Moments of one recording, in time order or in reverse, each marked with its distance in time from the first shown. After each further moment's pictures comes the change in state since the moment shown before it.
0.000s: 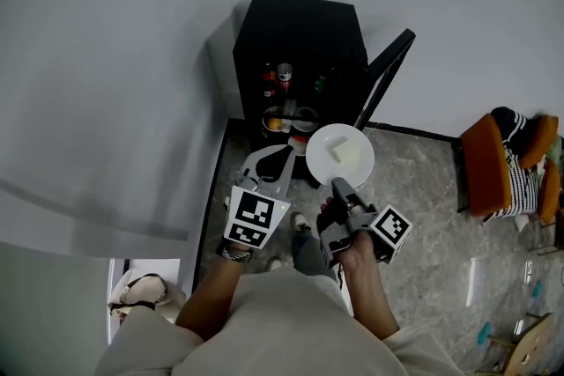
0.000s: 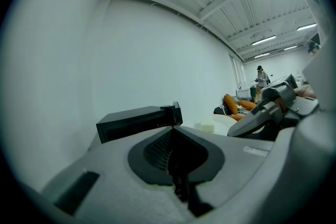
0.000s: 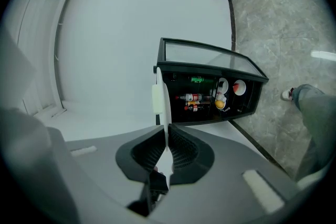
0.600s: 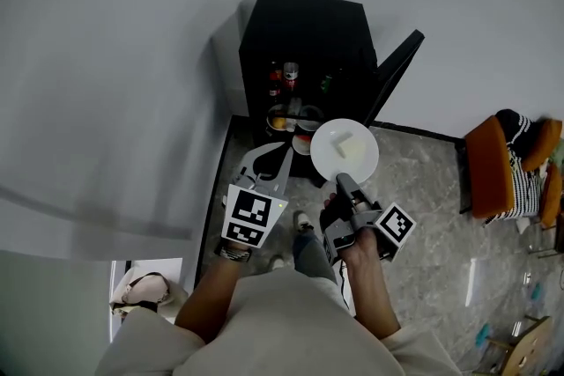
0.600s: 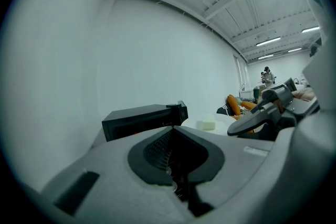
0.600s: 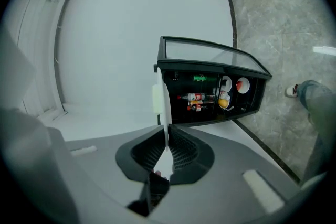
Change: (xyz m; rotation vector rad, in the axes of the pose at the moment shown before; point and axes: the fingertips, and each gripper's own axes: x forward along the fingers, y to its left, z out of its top) left arm 0.004 0.030 -0.004 -0.034 0.012 0.021; right arm 0.027 0.005 0.004 0.019 -0.004 0.019
